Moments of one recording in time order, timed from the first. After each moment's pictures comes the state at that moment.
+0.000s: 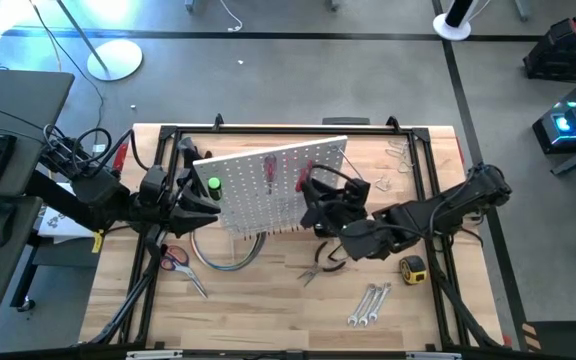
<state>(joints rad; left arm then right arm) -0.62 0.98 1.23 -0.16 -0.54 -0.36 0.44 1.63 1.61 -0.34 1.25 1.07</state>
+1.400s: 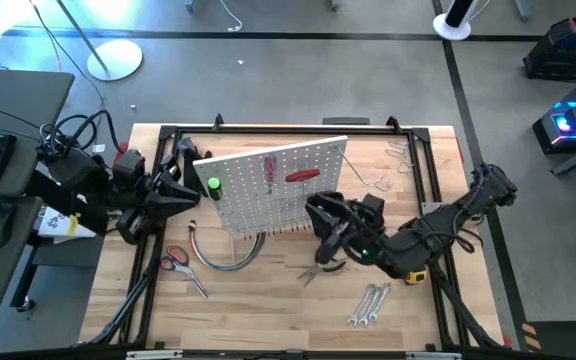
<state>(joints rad) -0.62 0.87 1.23 -0.17 -0.50 -0.30 0.59 1.60 1.62 -0.03 1.22 0.51</state>
